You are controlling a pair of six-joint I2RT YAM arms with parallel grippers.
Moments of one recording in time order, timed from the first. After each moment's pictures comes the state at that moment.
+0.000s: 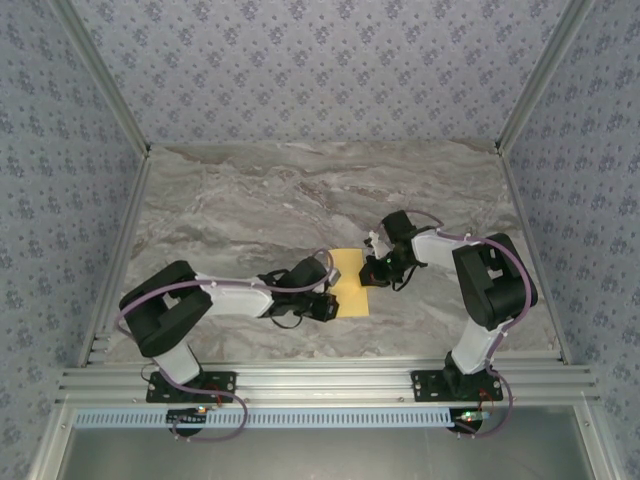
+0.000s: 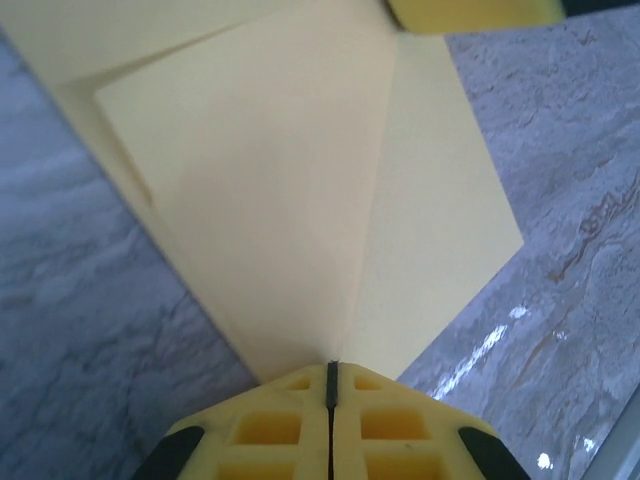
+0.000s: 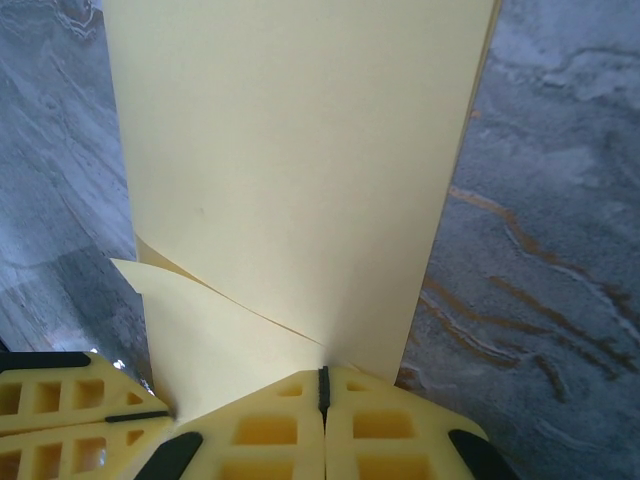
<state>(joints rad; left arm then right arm) -0.98 1.66 0.71 0.01 0.25 -0.63 0.37 1.75 0.89 -0.49 -0.60 0.23</state>
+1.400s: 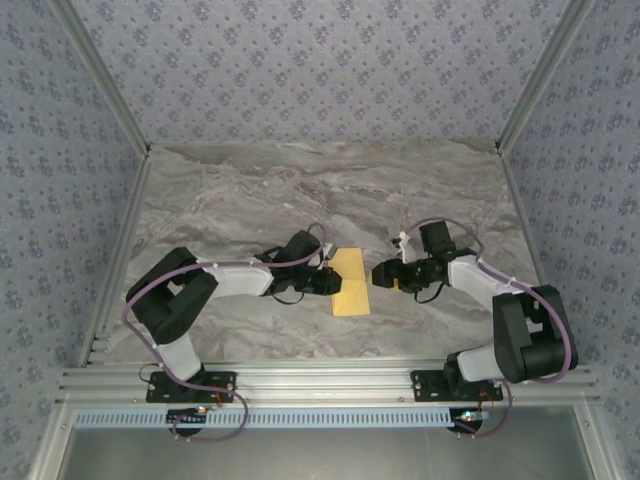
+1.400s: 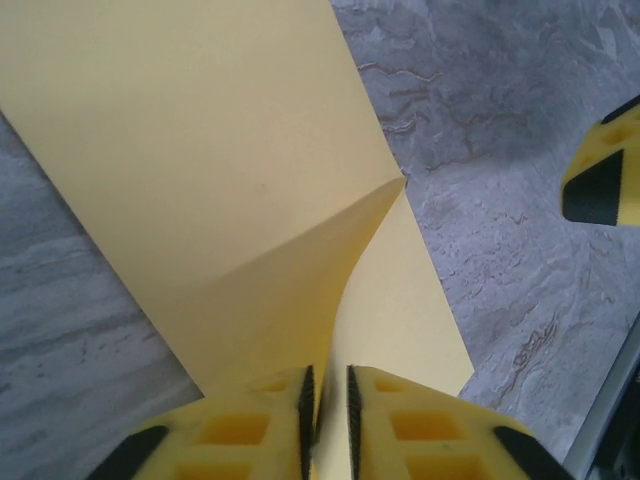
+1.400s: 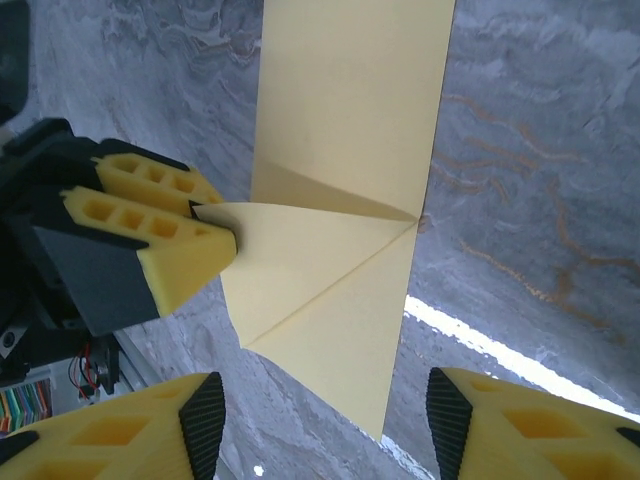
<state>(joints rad) -0.83 1.74 0.84 0.06 0.37 -0.64 0.21 1.39 0.63 -0.40 -0.76 0.24</state>
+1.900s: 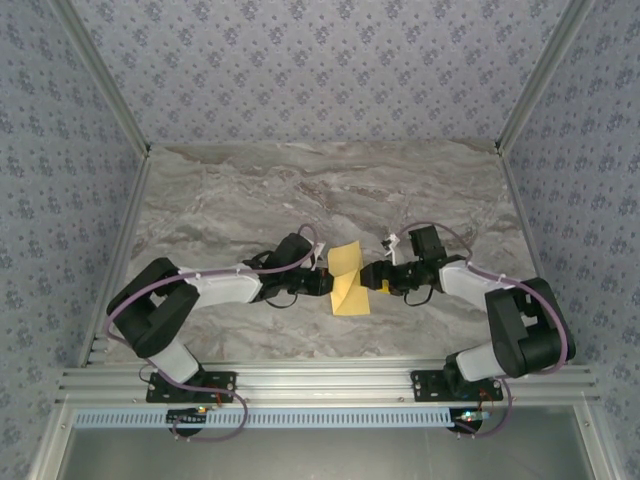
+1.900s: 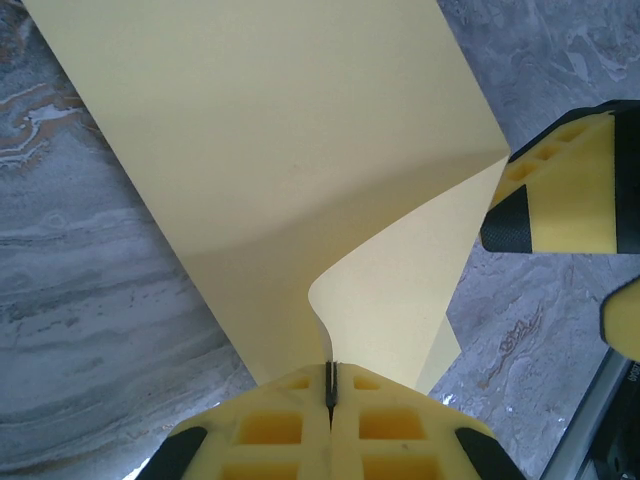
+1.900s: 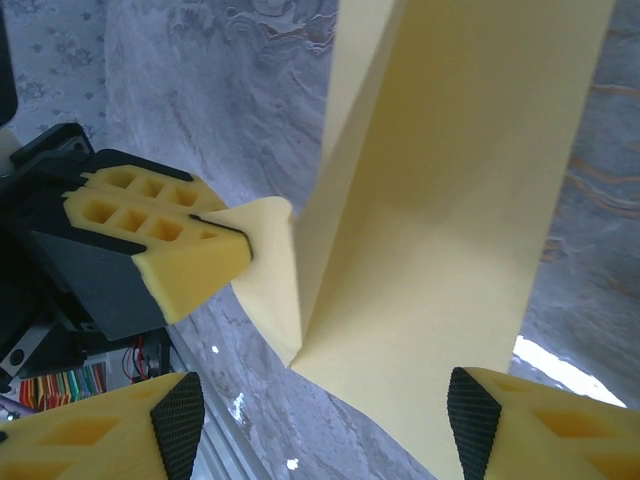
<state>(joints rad) -0.83 1.62 0.76 0.07 0.33 -0.64 0.29 1.43 0.58 -0.18 -0.85 0.39</state>
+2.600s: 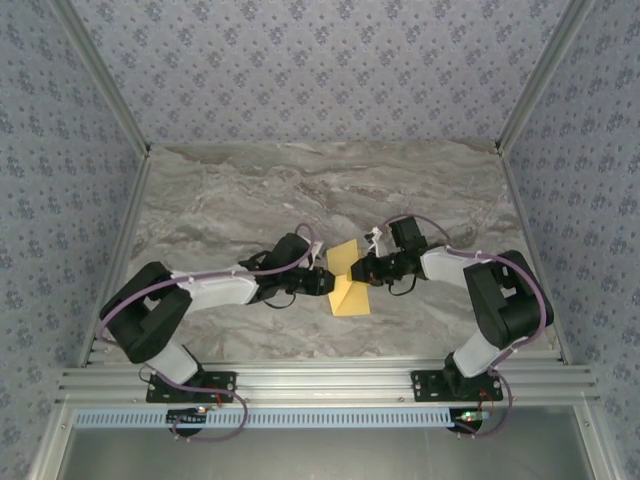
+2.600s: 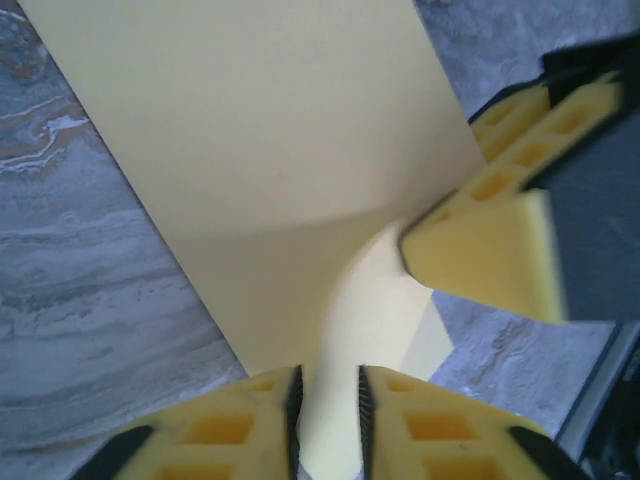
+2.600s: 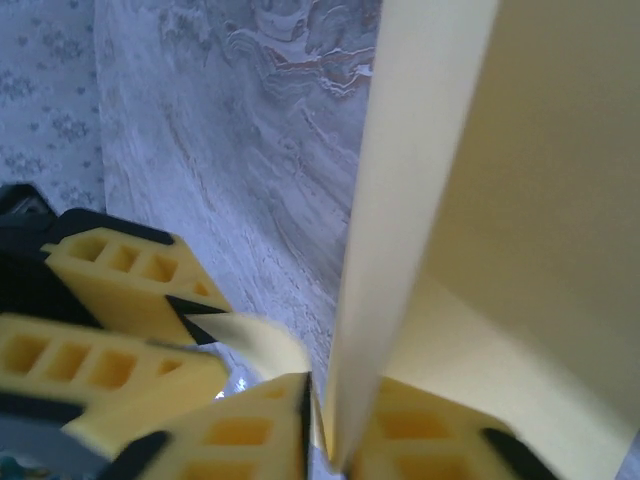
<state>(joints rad) -0.83 1.56 0.74 0.06 0.31 -0.64 0.38 1.61 0.71 -0.12 -0.83 0.45</state>
